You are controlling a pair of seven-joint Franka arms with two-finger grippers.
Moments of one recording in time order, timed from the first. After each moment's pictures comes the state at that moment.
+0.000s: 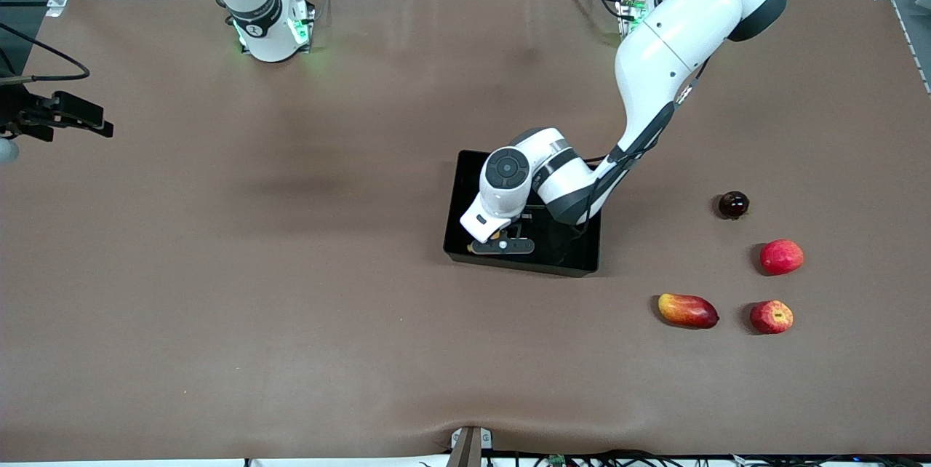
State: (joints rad) left arm -0.27 0.92 -0.56 -1.47 0.54 2.23 -0.99; right arm -0.05 0.02 -0.05 -1.57 0.04 1.45 -0.14
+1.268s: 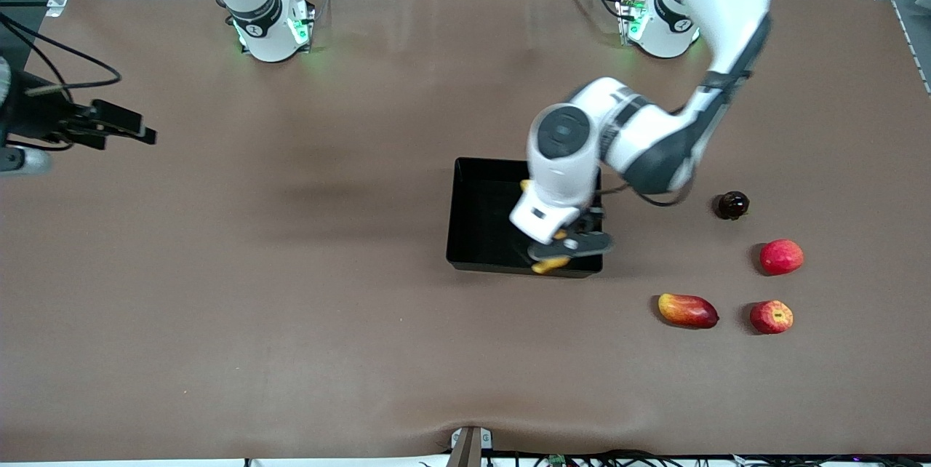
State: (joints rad) left arm -0.09 0.61 -0.57 -1.44 0.51 1.87 -0.85; right arm 0.03 0.07 -0.05 -1.56 0.22 1.48 0.03
